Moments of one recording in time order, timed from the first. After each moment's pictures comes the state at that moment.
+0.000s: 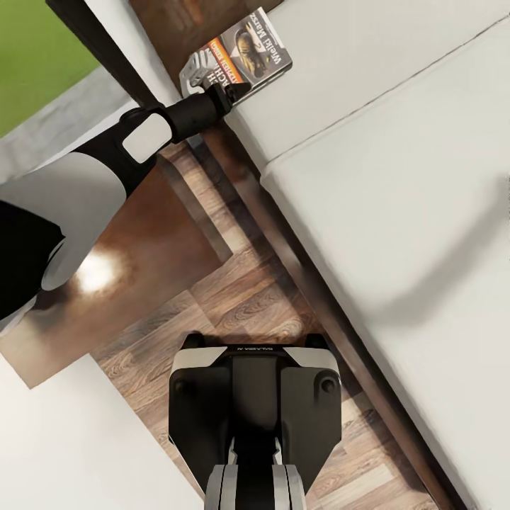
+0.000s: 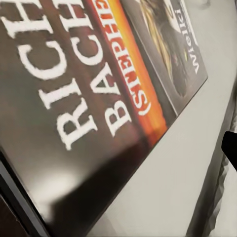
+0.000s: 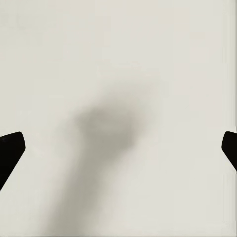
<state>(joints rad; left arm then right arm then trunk) -1.91 -0.04 -0.60 -0.24 1.08 0.22 -0.47 -1.22 -1.20 -0.35 -0.98 -0.42 1.00 0.91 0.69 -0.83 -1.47</state>
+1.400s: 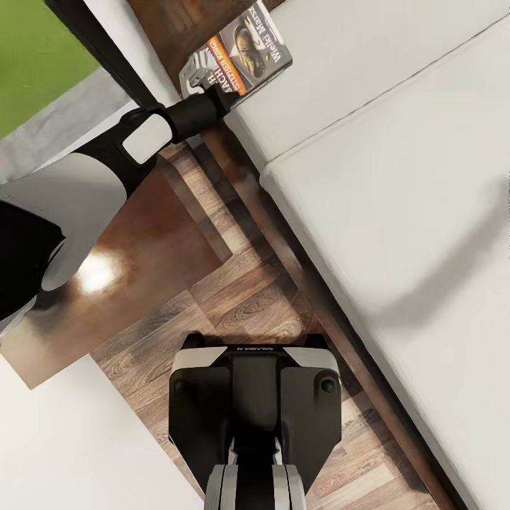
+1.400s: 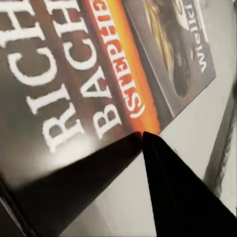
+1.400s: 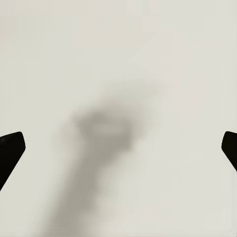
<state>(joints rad) -1.91 -0.05 -0.60 -0.24 1.08 0.21 -0.47 -1.22 -1.22 -0.35 -0.96 -0.42 0.99 0.91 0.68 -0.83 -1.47</state>
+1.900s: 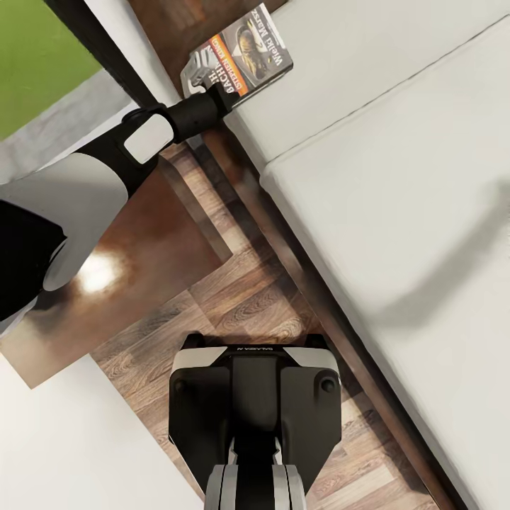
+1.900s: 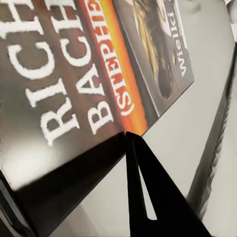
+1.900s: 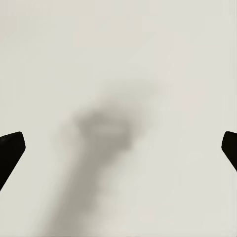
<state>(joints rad) -1.91 -0.05 -0.60 -0.24 1.09 0.21 -0.48 -1.22 -1.22 -0.35 -0.94 -0.42 0.99 0.92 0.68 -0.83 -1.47</state>
